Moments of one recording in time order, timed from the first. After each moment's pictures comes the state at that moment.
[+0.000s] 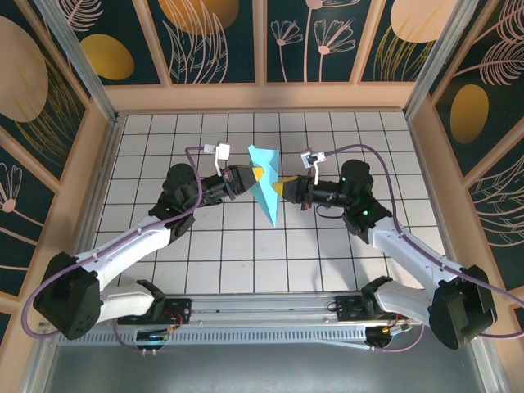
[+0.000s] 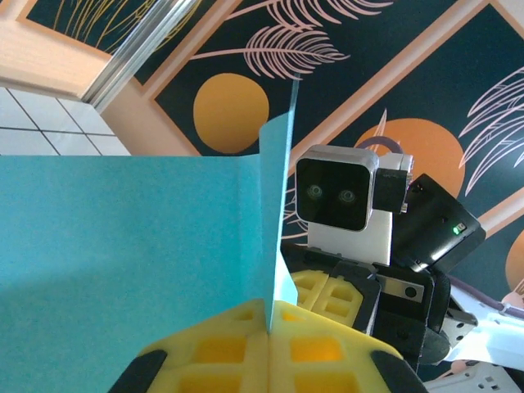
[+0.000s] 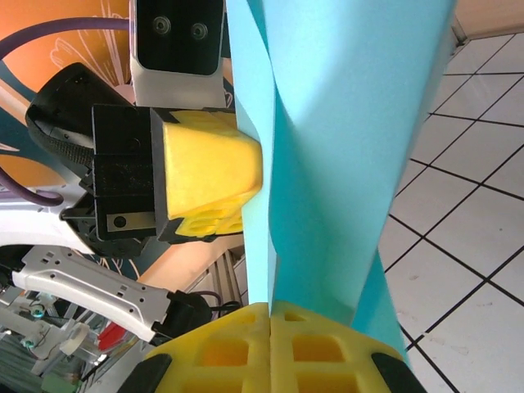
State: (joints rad) left arm -0.61 1.22 0.73 0.58 0.58 -0.88; right arm 0.52 1.10 0.69 0.33 -0.85 0.63
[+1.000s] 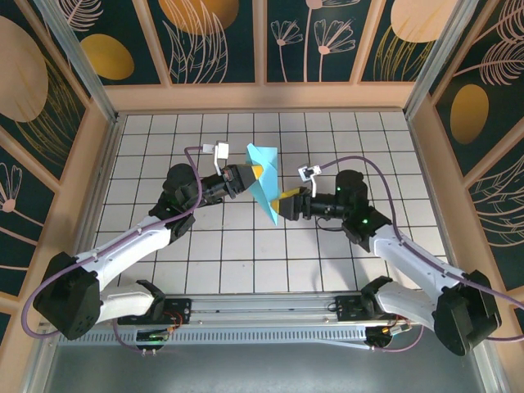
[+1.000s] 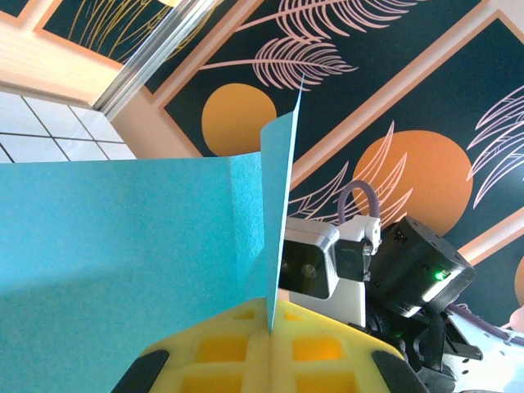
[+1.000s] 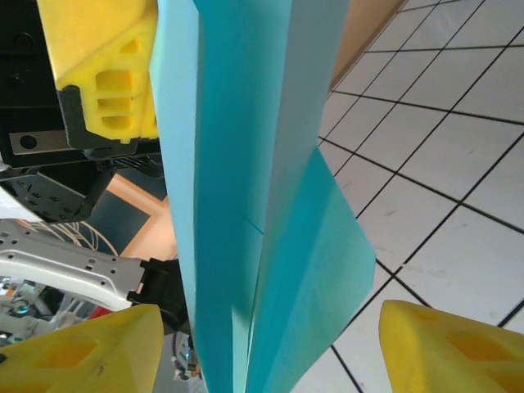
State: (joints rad) left arm -0.62 1.22 0.73 0.58 0.55 -0.89; right arm 0.57 1.06 0.61 0.22 -0.79 0.60
